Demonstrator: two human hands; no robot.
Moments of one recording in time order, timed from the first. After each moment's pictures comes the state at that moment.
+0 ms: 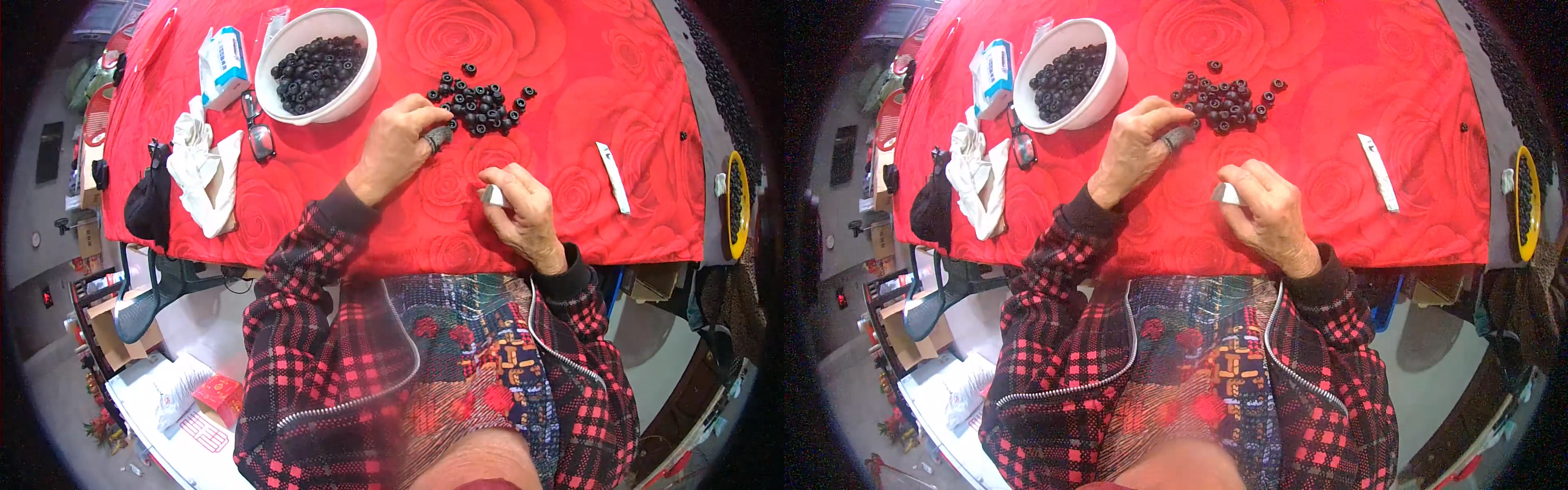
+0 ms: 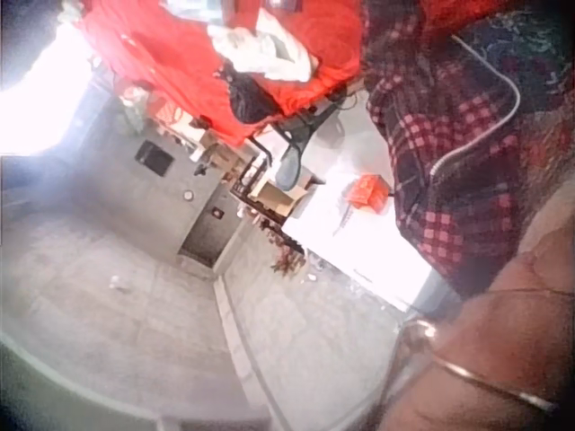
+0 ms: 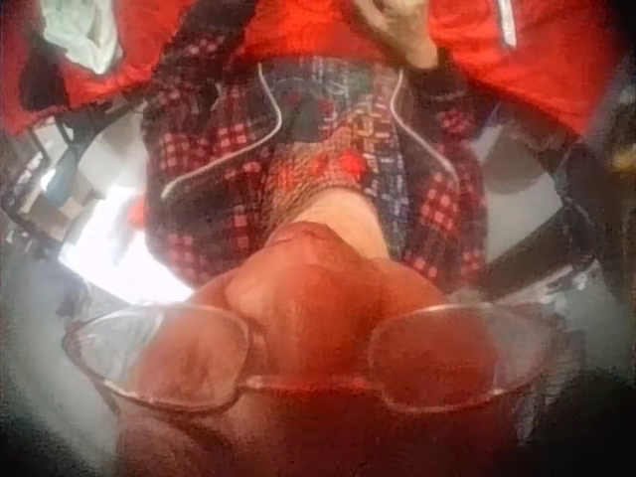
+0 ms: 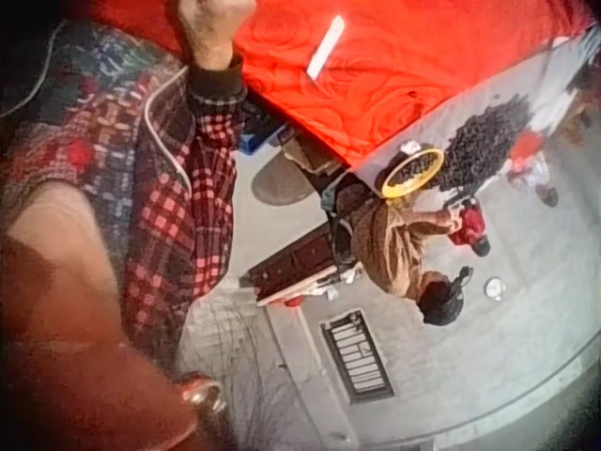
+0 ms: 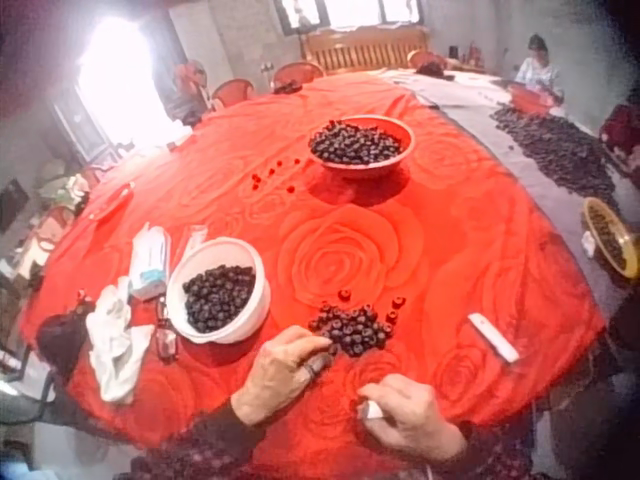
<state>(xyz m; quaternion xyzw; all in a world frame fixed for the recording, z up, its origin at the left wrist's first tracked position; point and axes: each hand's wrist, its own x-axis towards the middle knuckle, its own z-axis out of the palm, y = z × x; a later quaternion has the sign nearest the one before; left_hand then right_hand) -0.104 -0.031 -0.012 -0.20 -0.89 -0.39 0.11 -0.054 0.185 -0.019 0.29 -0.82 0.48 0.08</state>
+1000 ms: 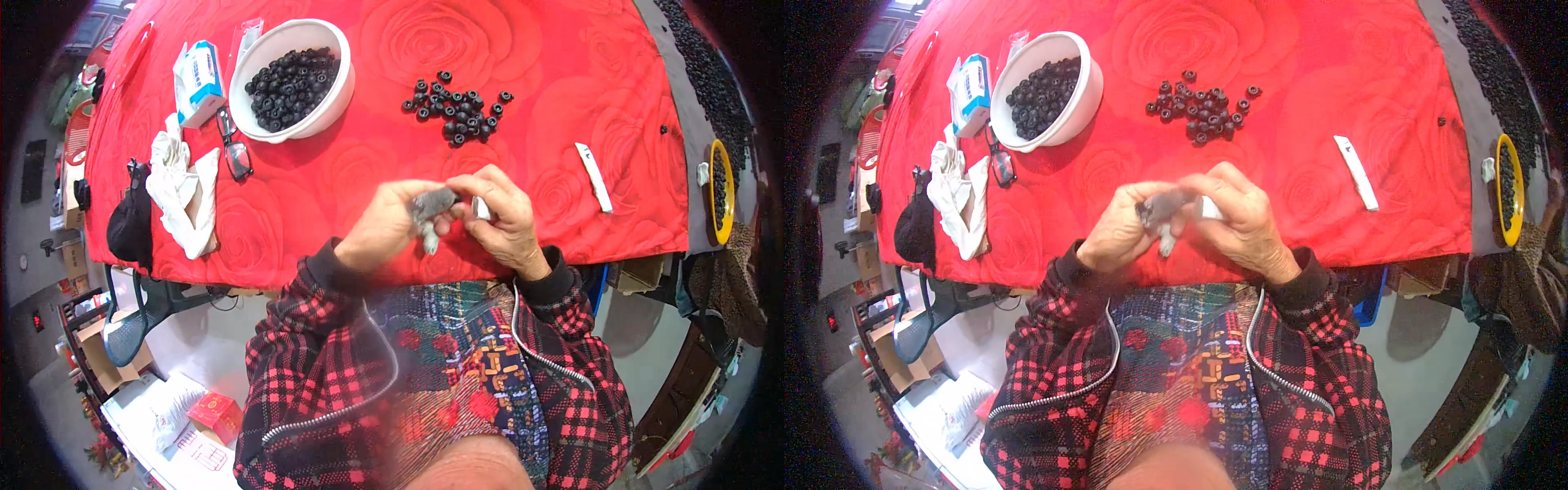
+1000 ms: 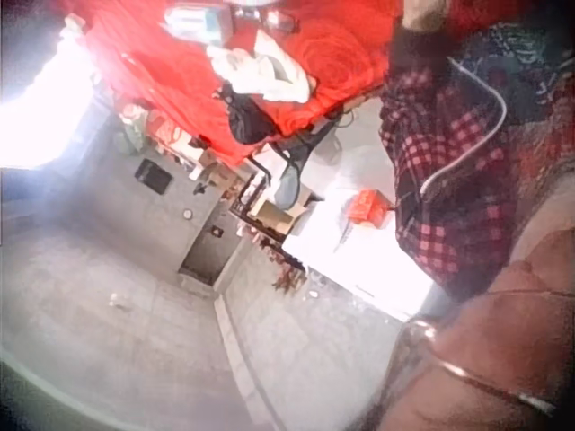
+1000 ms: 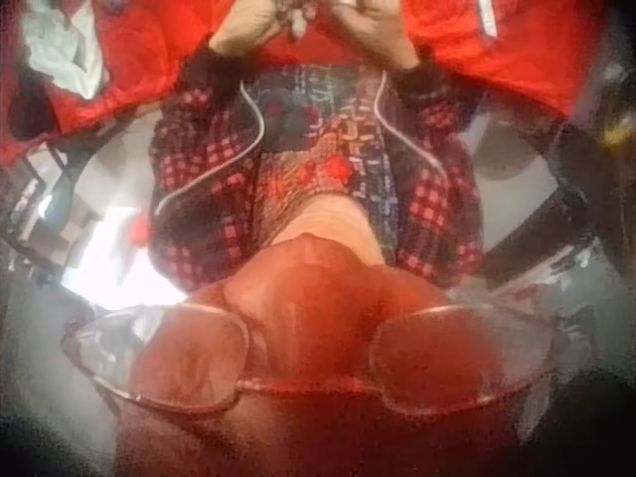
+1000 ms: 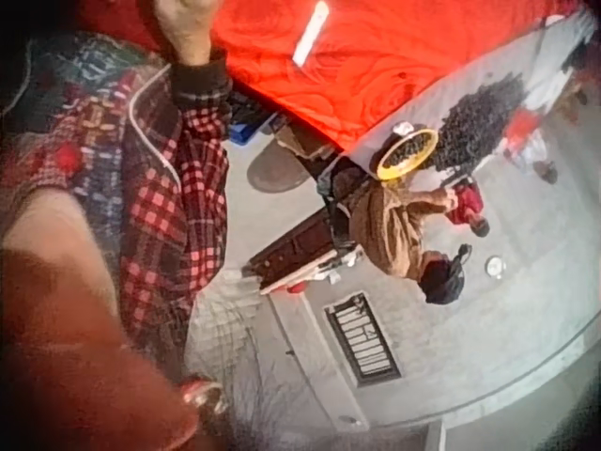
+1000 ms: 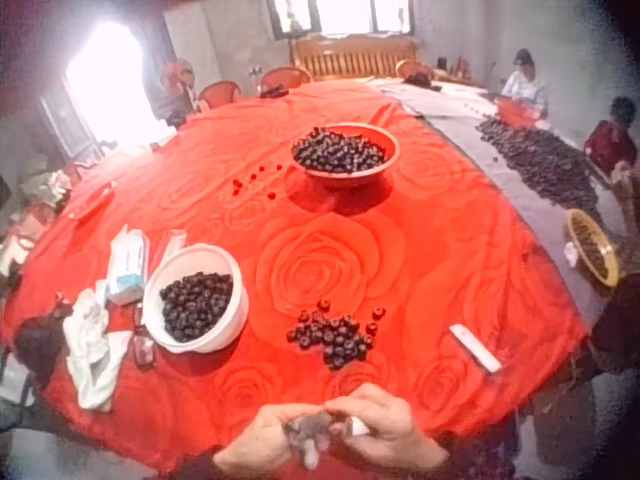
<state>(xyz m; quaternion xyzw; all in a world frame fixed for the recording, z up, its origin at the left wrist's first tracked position) -0.034 -0.014 -0.006 0.04 -0.45 -0.84 -0.31 -0.053 0.182 -0.005 0.29 -0.76 0.58 0.02</state>
